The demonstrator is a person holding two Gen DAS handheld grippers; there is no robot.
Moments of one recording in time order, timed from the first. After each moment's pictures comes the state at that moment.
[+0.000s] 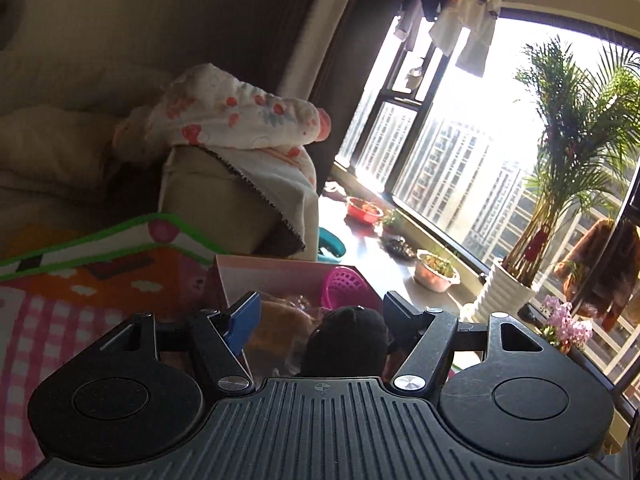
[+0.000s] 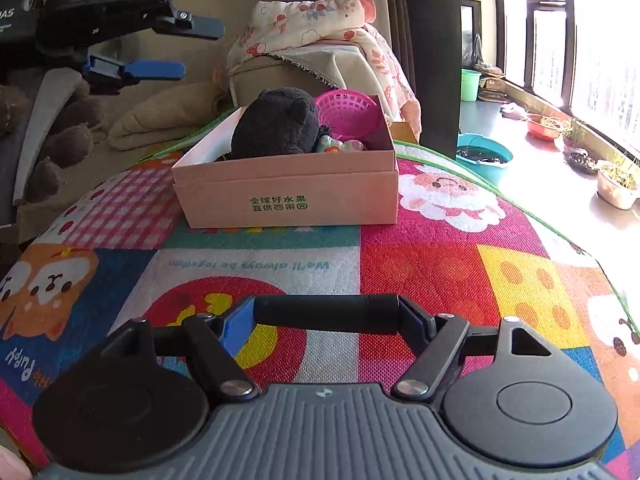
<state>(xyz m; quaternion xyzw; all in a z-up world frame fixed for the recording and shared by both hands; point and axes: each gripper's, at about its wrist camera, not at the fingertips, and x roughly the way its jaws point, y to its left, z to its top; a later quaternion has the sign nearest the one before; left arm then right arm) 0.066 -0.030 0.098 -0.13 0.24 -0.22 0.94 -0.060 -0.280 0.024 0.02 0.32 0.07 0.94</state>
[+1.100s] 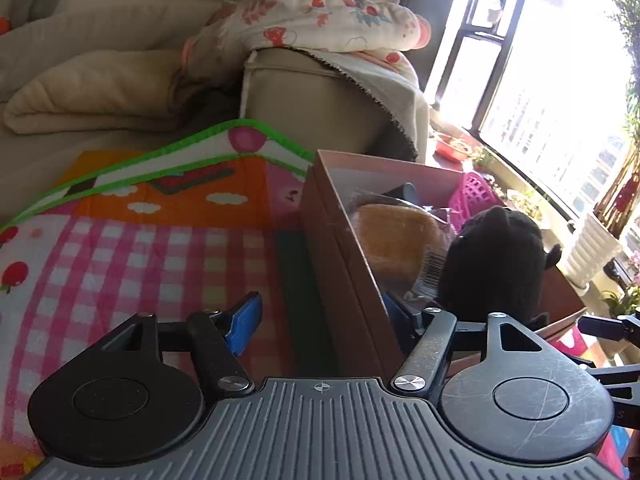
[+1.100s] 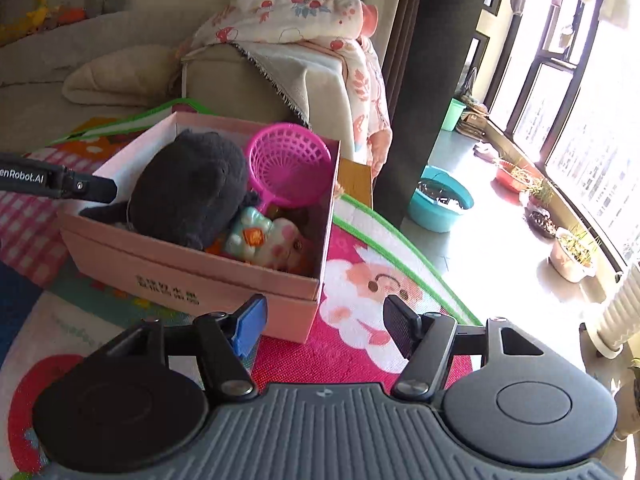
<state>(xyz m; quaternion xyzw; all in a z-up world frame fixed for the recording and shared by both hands) 0.109 -0.034 0.019 -0.07 0.34 -0.11 0.93 0.045 -0.284 0.015 -0.12 0.36 0.02 0.92</state>
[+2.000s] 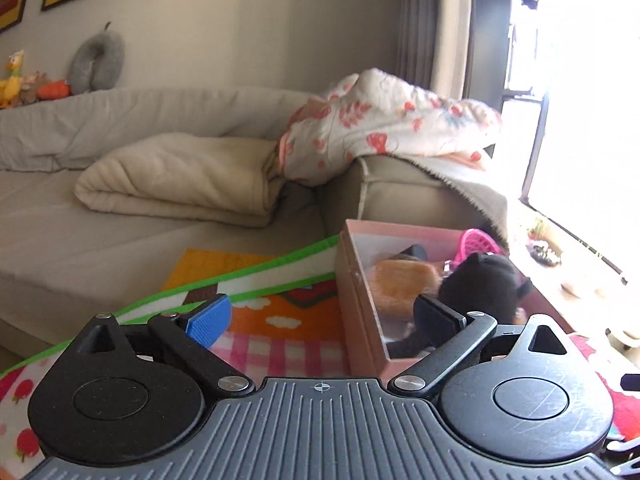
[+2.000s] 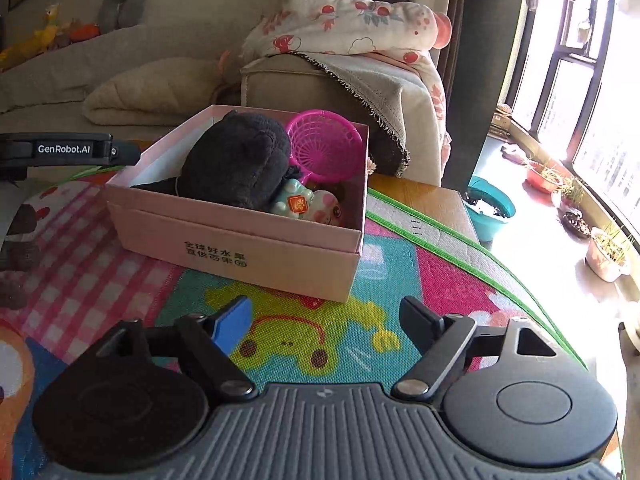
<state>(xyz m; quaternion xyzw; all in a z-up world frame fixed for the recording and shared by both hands) 0.102 0.050 0.055 -0.05 0.22 -0.04 0.97 0.067 -0.212 0.009 -0.06 0.34 0.05 0.94</state>
